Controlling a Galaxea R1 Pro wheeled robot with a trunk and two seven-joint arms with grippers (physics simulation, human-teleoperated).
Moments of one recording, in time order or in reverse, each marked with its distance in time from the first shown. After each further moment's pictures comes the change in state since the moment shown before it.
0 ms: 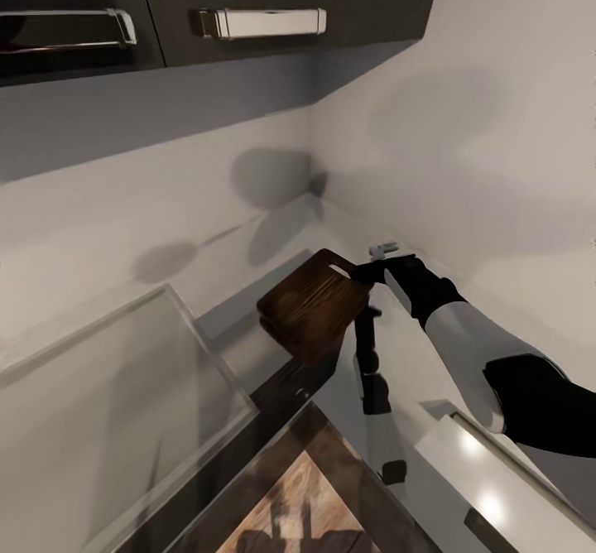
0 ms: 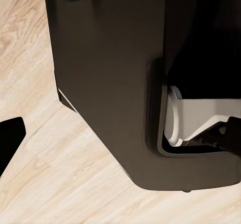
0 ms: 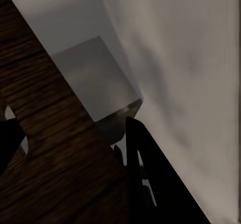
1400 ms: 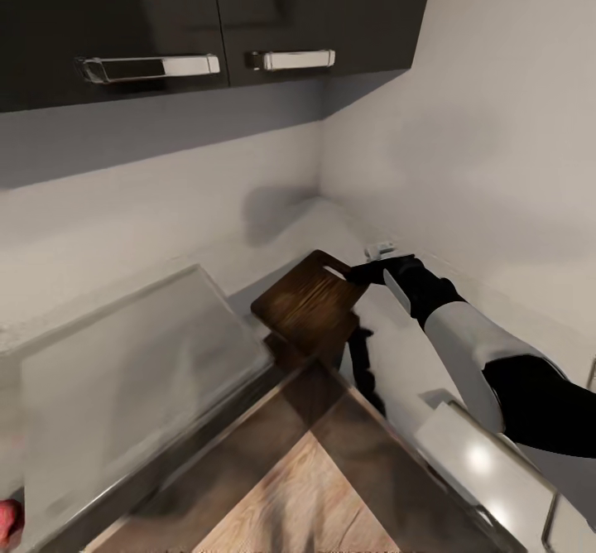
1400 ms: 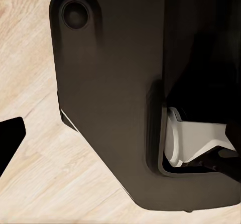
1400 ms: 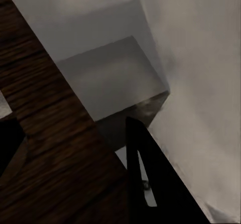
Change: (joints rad) left arm 0.000 0.000 0.002 0.000 0.000 0.000 0.001; right arm 0.000 0.003 -0.001 0.001 -0.002 0.002 0.069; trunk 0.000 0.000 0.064
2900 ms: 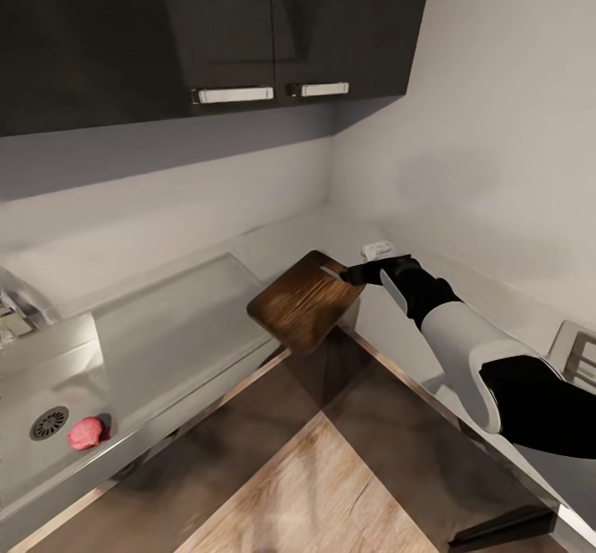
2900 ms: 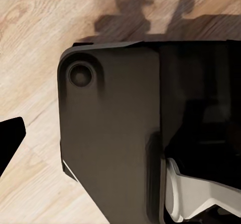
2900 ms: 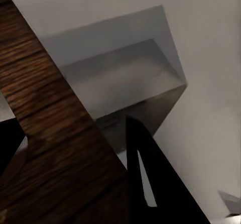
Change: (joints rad) left arm 0.000 -0.003 -0.001 -0.010 0.000 -0.103 0.005; right arm 0.000 0.014 0.001 0.002 -0.001 0.000 0.002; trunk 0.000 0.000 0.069
